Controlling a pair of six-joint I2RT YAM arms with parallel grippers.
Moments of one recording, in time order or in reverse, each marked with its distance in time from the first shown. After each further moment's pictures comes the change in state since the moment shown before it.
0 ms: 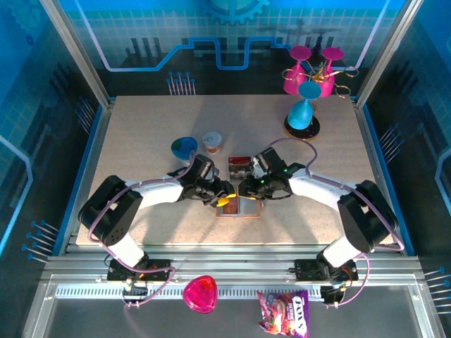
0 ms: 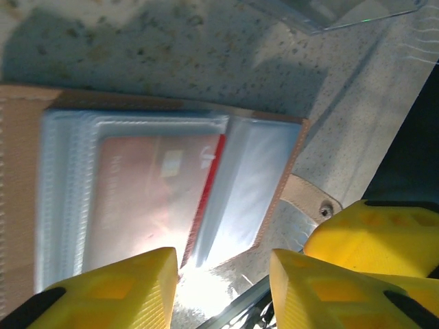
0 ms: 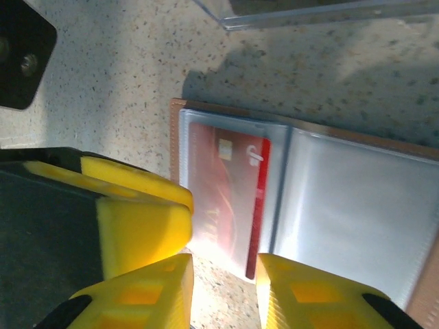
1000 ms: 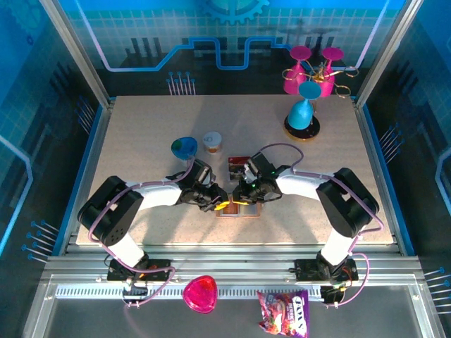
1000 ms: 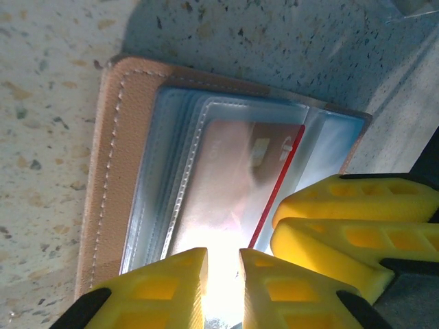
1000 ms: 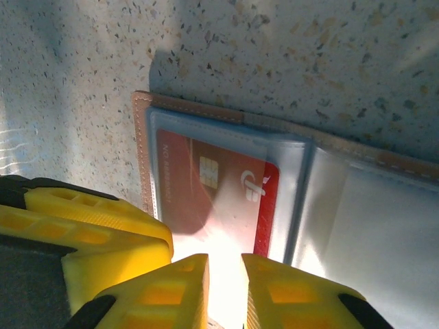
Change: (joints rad) left arm 0.006 -0.001 -0.053 -0.008 -0.015 0.029; right arm 0.043 0.166 0.015 0.092 -0.031 0.026
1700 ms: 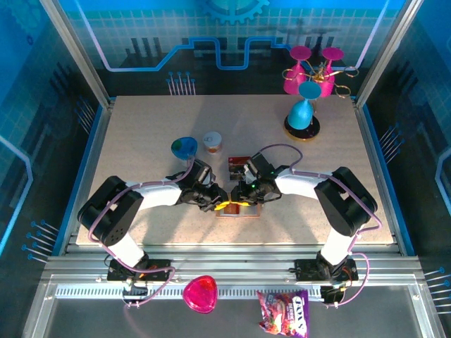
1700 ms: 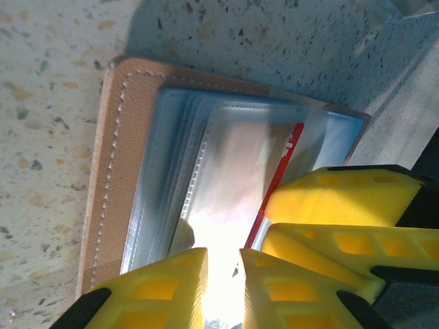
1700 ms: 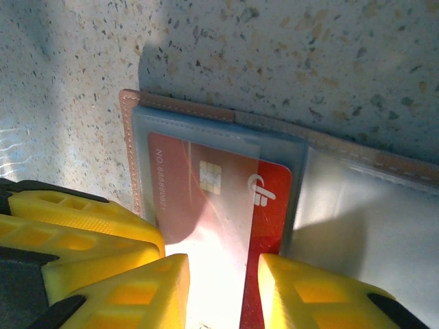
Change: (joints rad) left arm 0.000 0.000 0.000 -0.001 -0.003 0.000; right arm 0.000 0.012 0.004 -0.007 0.003 -0.001
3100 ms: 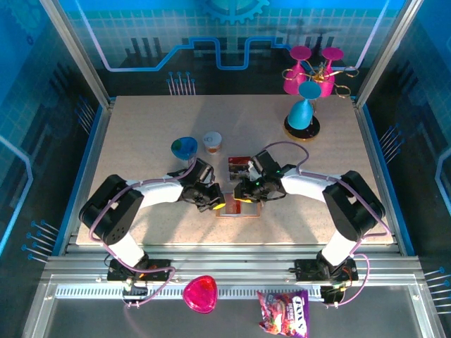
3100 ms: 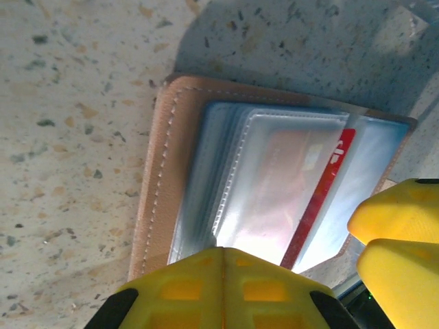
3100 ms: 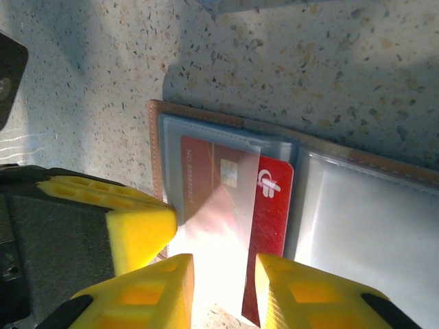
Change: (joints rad) left arm 0.000 0.019 0.055 -0.141 -0.057 0.098; right arm -0.035 -0.064 -0.023 0.006 -0.014 -0.011
